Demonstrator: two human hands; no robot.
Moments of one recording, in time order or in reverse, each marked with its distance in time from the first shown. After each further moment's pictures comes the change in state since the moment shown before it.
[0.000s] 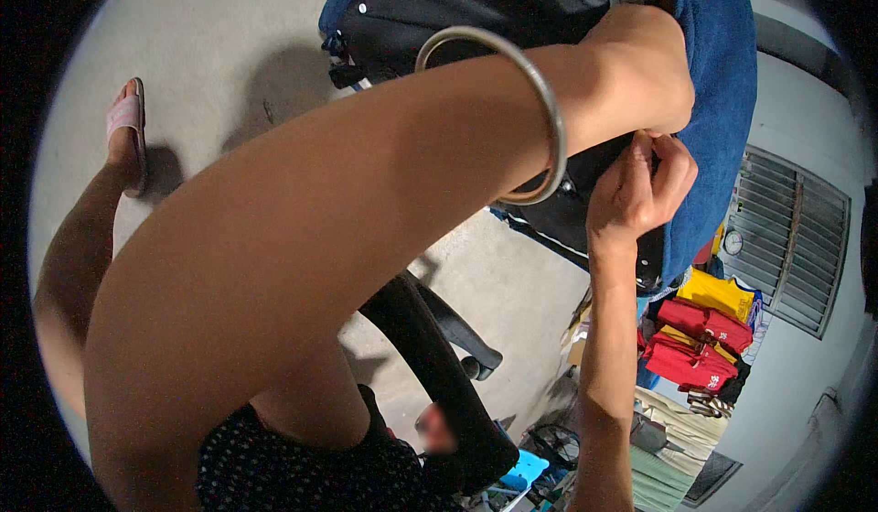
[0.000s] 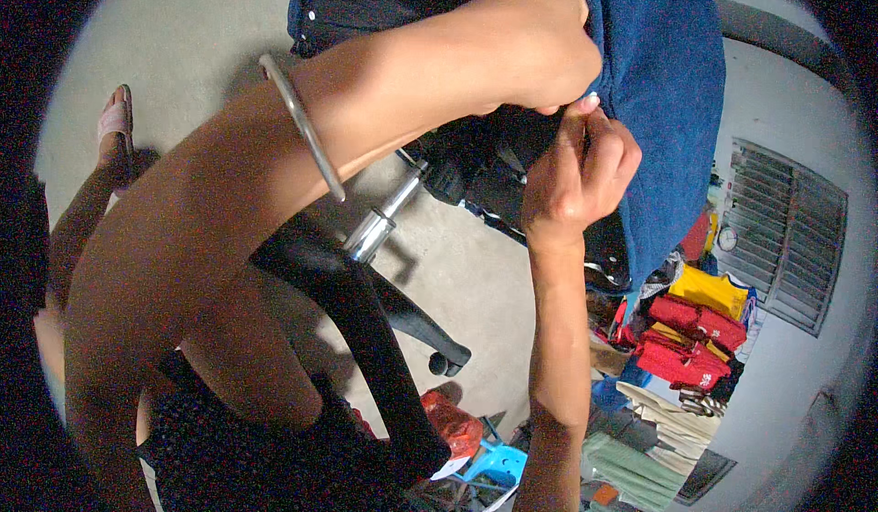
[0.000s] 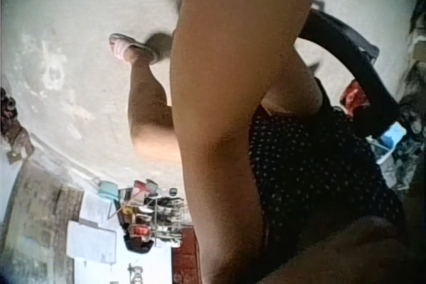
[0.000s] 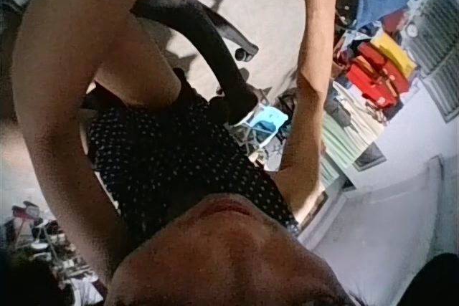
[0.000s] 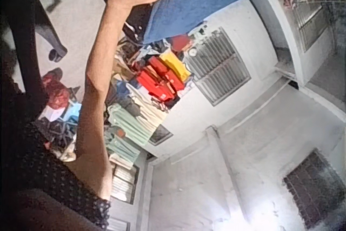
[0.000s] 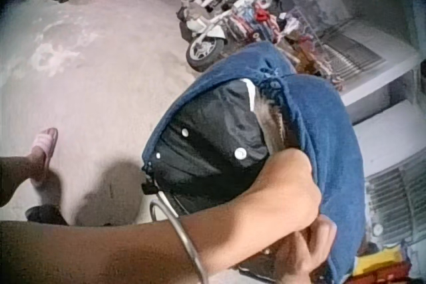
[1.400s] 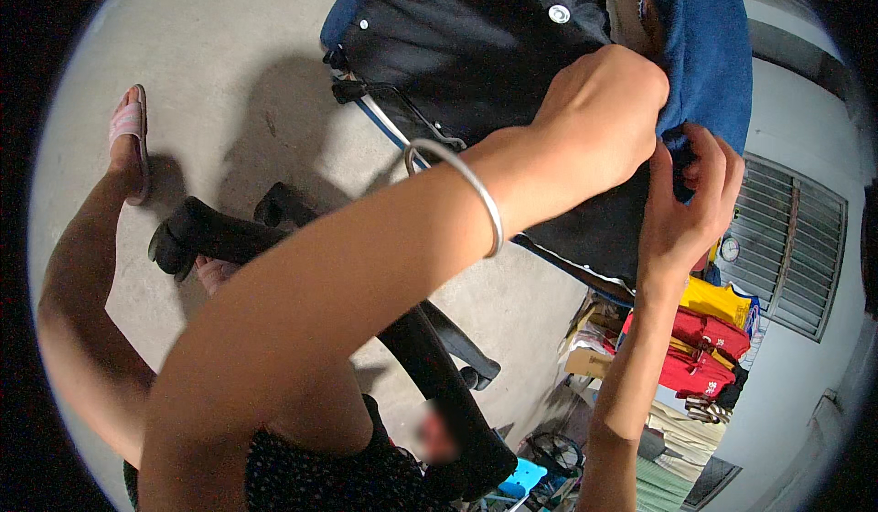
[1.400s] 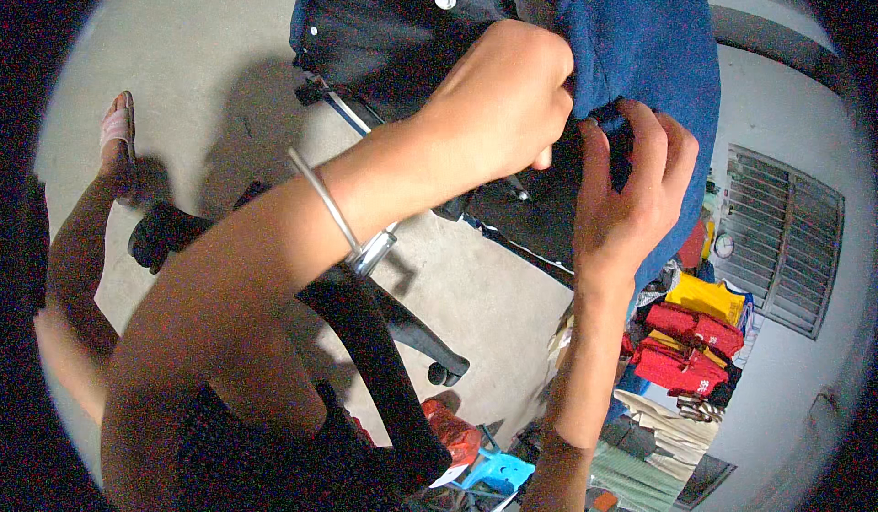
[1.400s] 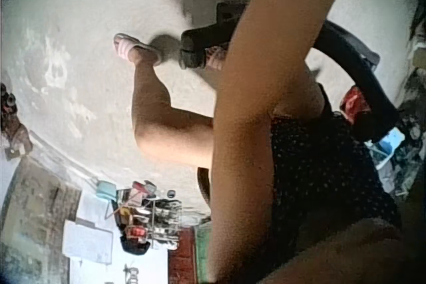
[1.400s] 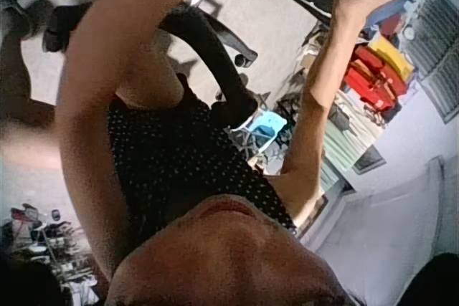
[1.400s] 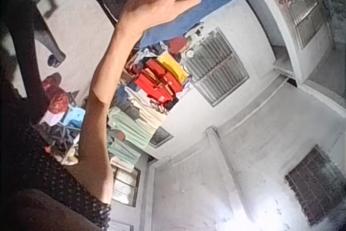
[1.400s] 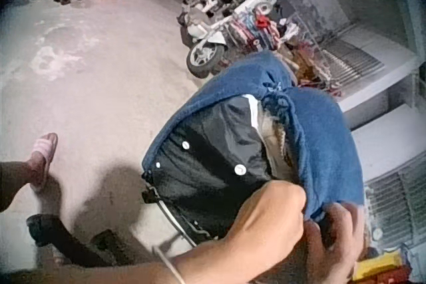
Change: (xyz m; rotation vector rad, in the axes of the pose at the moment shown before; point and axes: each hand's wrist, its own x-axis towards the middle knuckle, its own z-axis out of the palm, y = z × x) left_hand -0.031 -0.017 0.027 -0.506 0.566 -0.050; right_hand 0.055 0.012 -0.025 0.155 -0.245 0.224
